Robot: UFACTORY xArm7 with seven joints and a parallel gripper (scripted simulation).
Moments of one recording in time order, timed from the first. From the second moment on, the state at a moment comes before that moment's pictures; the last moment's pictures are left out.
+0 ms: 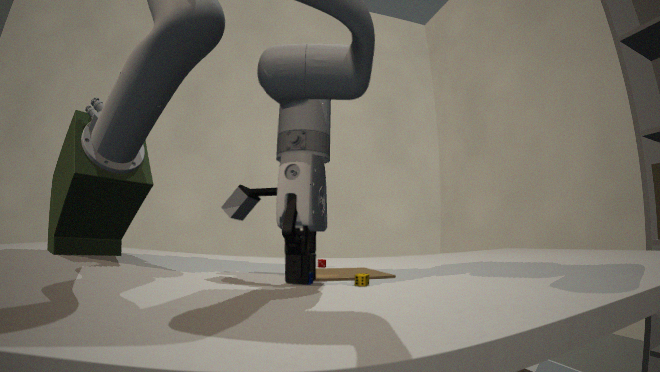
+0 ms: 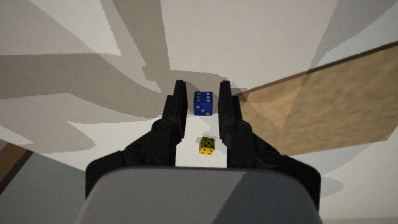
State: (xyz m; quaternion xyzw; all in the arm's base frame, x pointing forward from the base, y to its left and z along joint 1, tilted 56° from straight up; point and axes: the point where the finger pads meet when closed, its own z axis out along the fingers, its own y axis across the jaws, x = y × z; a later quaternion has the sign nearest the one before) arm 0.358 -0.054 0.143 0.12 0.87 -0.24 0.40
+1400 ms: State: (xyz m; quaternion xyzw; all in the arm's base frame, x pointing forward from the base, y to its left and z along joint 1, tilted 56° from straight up) arm 0.358 -0.054 0.143 0.12 0.87 -0.24 0.40
